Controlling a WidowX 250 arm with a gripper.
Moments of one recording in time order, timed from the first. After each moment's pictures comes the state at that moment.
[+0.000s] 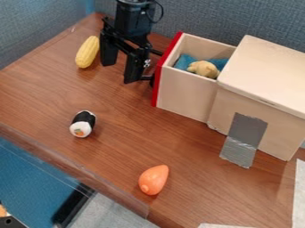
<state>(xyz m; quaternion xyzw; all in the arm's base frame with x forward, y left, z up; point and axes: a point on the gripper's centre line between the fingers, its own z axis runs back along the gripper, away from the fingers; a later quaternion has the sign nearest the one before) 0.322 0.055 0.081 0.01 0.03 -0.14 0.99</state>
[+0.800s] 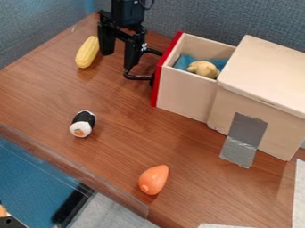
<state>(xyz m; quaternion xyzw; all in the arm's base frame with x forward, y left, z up) 0.366 0.092 0.069 -0.02 0.02 -0.09 1.00</state>
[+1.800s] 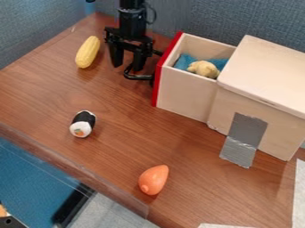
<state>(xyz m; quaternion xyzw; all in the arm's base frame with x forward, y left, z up) 0.407 0.101 0.022 -0.04 0.01 0.02 1.00</state>
